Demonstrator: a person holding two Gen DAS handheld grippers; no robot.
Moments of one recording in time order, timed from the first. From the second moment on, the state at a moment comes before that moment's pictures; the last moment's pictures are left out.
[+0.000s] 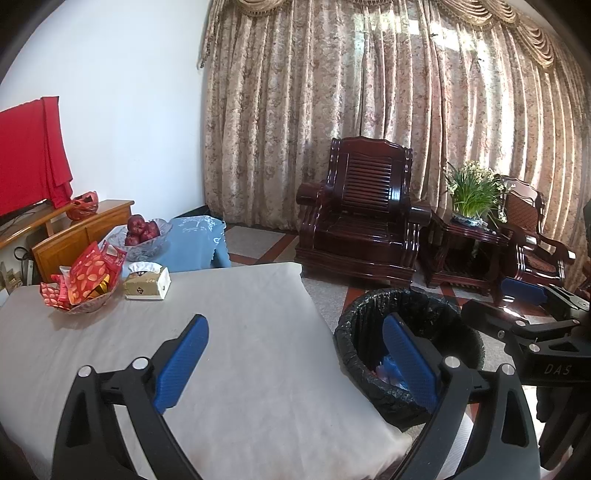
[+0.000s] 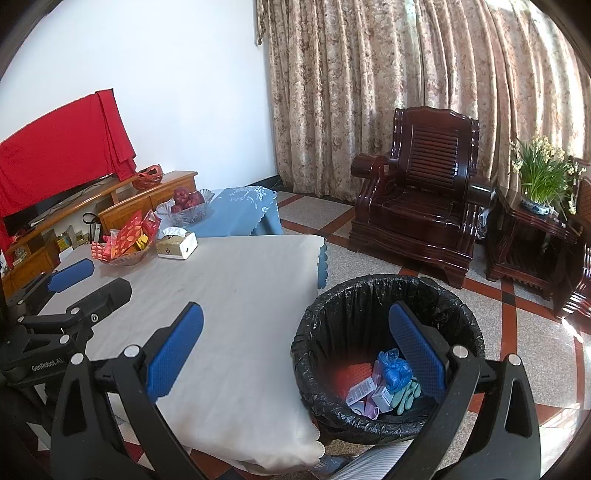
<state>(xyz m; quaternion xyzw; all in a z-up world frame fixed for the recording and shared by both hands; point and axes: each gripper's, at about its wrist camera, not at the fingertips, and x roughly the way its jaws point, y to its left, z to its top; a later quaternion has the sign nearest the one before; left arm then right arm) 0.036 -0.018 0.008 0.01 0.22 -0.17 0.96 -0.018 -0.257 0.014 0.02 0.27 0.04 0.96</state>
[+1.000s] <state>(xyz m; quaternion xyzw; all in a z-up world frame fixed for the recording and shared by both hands) 0.040 -0.009 0.001 0.01 0.23 -0.17 0.96 -0.013 -0.252 0.009 0.02 0.27 0.04 0.96</state>
